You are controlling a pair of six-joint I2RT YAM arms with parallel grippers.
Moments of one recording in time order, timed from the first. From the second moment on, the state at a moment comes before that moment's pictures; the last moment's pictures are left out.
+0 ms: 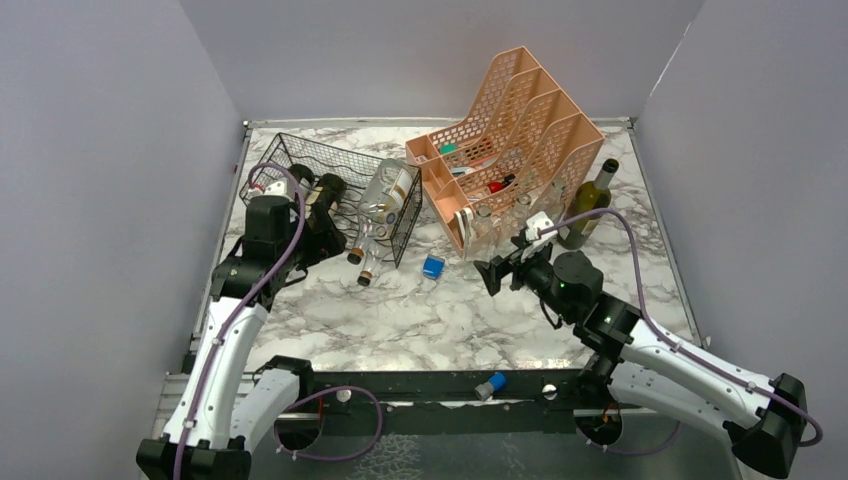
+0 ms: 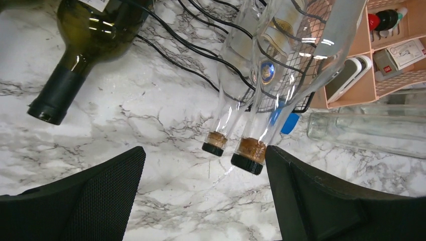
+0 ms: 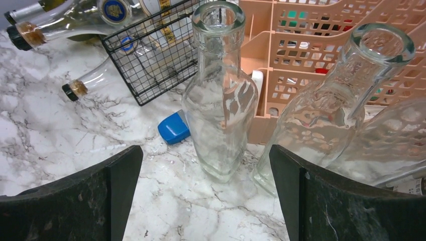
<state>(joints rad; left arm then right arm) -0.16 0.83 0.95 -0.79 0.04 -0.49 0.86 0.75 0.52 0.05 0.26 0.05</state>
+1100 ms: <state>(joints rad) 0.08 1.24 0.63 0.11 0.53 -1.03 0.86 0.56 0.53 -0.08 0.24 0.05</state>
